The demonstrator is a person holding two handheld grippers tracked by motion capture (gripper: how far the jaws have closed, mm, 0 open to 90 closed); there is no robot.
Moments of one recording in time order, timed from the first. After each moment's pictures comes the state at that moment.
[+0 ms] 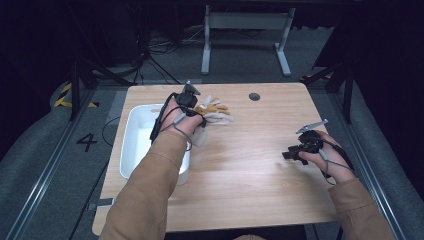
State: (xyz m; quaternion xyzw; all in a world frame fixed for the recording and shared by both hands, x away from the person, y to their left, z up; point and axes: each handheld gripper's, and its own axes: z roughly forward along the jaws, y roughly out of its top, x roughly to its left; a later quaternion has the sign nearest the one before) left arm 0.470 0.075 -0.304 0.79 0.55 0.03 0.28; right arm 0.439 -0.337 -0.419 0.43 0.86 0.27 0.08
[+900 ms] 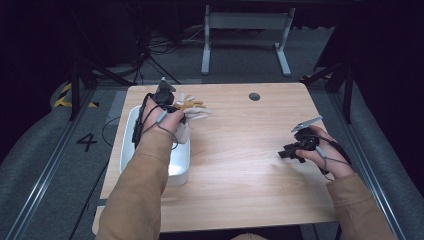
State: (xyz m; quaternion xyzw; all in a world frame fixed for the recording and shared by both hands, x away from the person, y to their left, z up) left arm 0.464 0.123 -0.301 0.72 0.64 0.05 0.27; right arm 0.447 -0.323 -0.410 0.40 0.87 0.27 0.06
